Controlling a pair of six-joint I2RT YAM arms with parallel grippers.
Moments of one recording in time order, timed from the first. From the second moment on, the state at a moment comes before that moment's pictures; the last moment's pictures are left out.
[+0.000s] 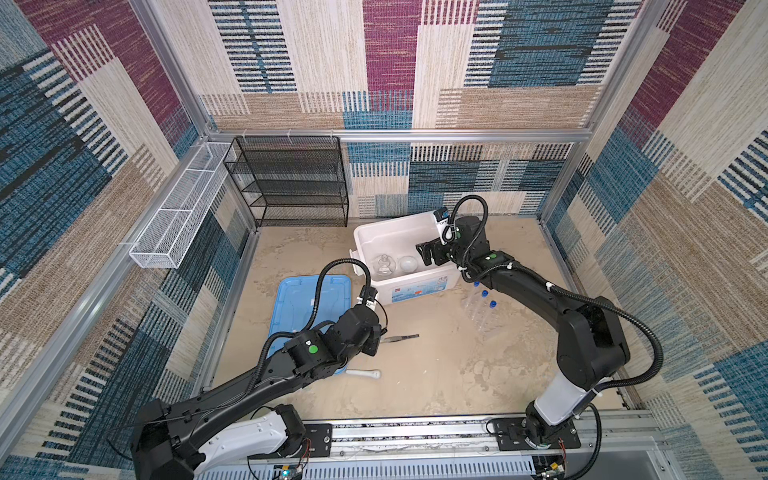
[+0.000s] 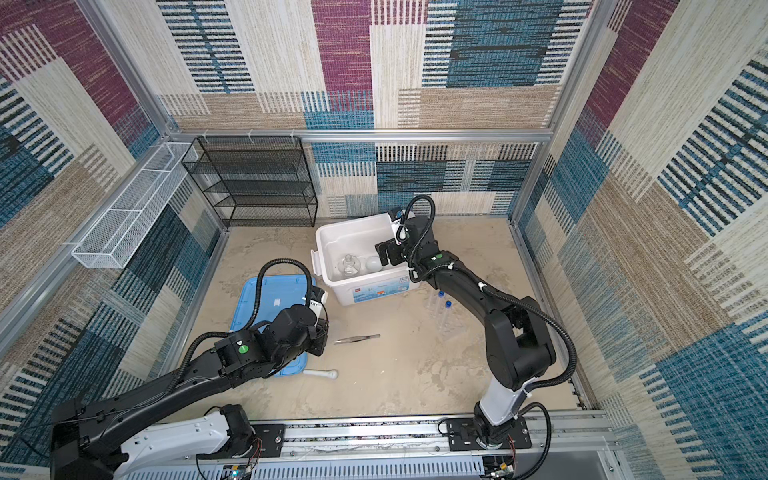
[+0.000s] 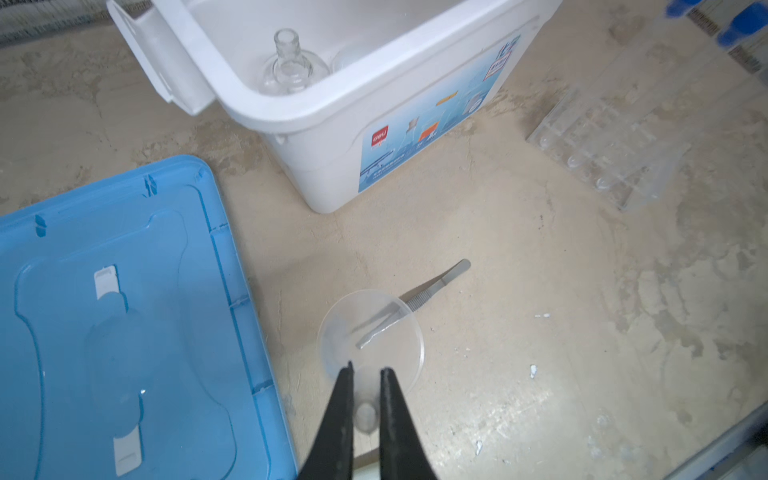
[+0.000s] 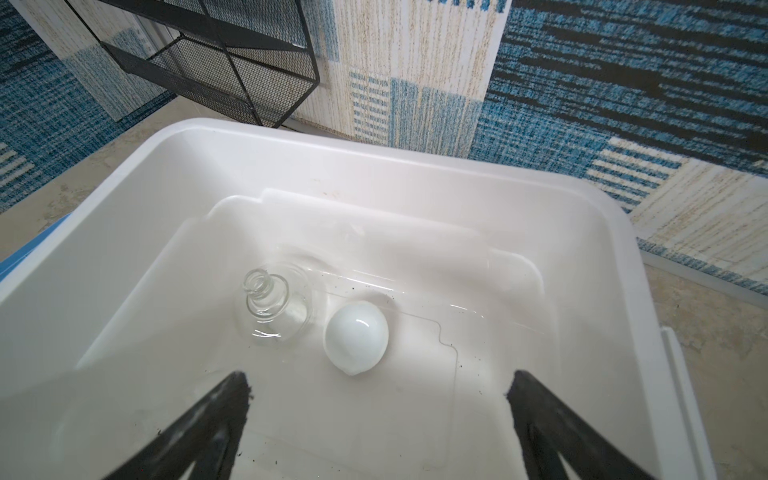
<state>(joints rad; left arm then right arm) -0.94 1.02 0.85 -0.58 -0.37 -0.38 0.42 1.69 1.28 -0.08 -0.10 -0.01</state>
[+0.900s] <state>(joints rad) -0.89 1.34 1.22 -0.25 -0.43 0.04 0.37 1.55 1.12 0.02 -0.12 0.05</state>
